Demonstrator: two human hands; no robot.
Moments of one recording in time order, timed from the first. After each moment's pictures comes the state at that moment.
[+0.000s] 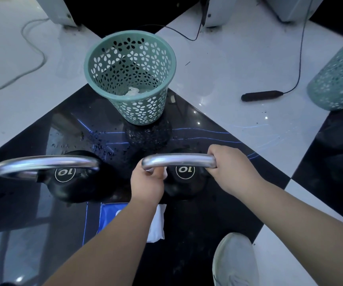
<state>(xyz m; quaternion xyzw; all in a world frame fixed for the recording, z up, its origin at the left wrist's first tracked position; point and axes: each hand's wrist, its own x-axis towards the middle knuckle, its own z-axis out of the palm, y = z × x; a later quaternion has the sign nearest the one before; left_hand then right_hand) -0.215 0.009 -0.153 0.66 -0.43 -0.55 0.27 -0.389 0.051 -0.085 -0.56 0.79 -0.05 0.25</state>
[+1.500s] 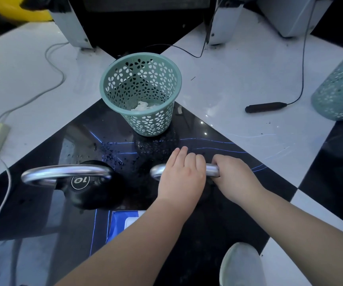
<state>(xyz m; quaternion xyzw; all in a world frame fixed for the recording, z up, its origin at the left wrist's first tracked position) -0.255 0.014 -0.110 0.37 -0.92 0.04 0.08 -0.391 0.052 -0.091 -0.56 0.79 -0.06 0.24</state>
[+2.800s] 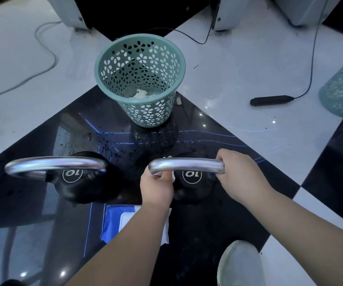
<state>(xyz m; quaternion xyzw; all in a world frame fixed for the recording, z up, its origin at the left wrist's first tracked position) -0.227 0.012 -0.160 0.68 -0.39 -0.54 0.31 -0.389 0.051 -0.089 -0.55 0.80 -0.06 0.23</state>
